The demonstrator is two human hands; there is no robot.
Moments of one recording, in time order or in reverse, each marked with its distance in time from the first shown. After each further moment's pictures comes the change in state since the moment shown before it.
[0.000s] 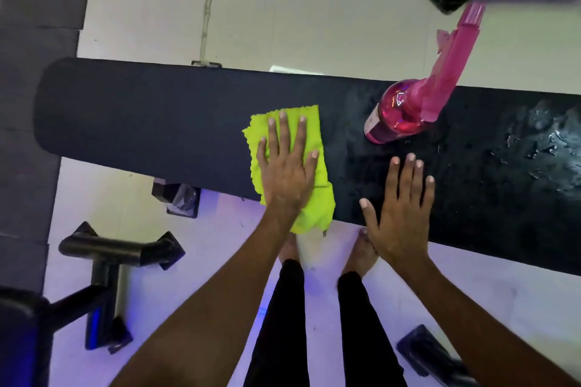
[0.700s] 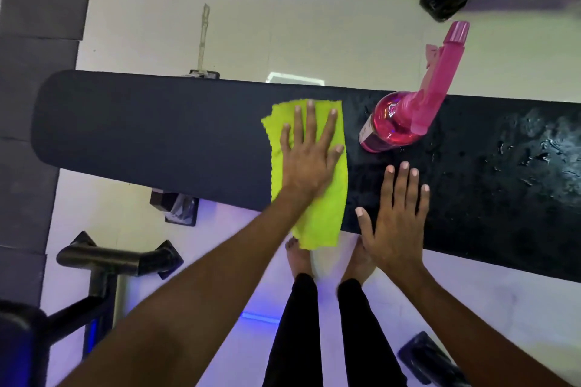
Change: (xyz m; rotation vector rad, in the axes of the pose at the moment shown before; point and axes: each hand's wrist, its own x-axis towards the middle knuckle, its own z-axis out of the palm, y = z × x) left_hand 0.039 0.041 -0.007 0.000 -0.169 0.209; right_hand -0.002 0.002 0.008 0.005 0.033 0.014
